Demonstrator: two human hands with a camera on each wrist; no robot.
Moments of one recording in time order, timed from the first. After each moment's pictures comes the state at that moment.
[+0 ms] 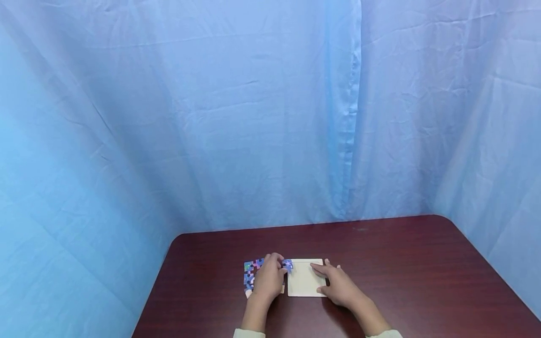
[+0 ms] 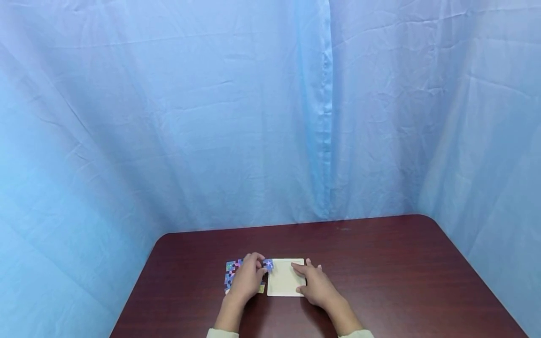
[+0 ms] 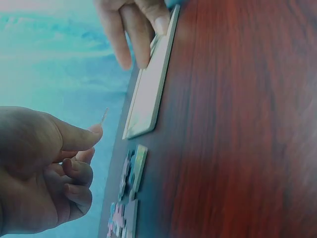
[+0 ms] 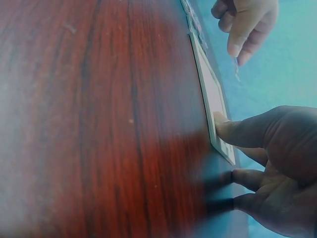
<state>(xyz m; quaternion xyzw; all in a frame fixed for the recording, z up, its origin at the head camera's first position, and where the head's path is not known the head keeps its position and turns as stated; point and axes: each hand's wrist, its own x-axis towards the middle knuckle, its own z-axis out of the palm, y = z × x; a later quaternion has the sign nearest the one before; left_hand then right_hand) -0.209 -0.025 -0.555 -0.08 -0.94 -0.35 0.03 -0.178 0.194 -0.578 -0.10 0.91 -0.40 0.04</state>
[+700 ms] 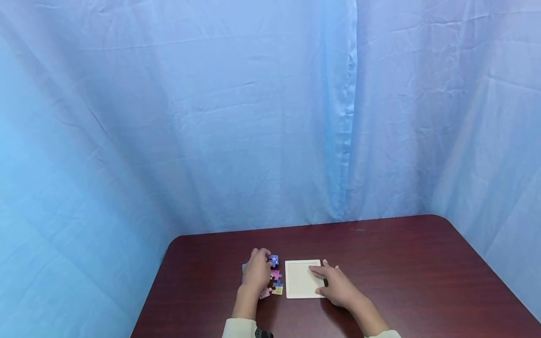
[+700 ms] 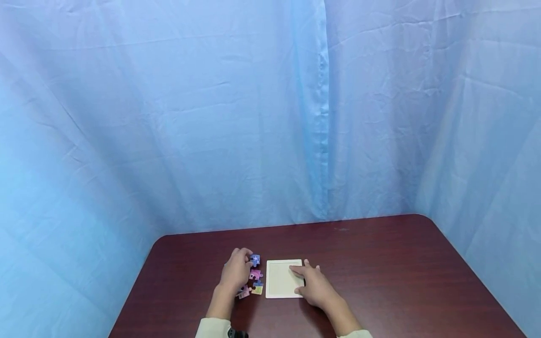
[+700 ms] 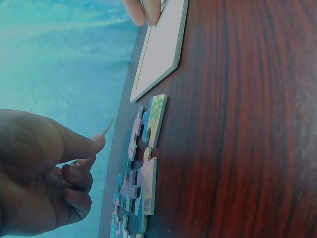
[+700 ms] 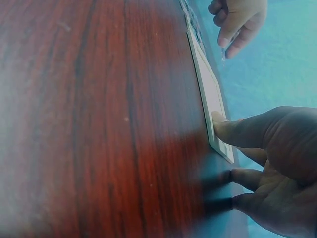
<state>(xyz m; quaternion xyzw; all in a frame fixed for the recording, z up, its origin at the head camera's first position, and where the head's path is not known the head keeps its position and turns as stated) -0.234 -0.046 -0.552 -0.04 -0.95 -0.31 0.02 -0.178 0.196 -0.578 -0.08 0.91 -0.41 0.05</state>
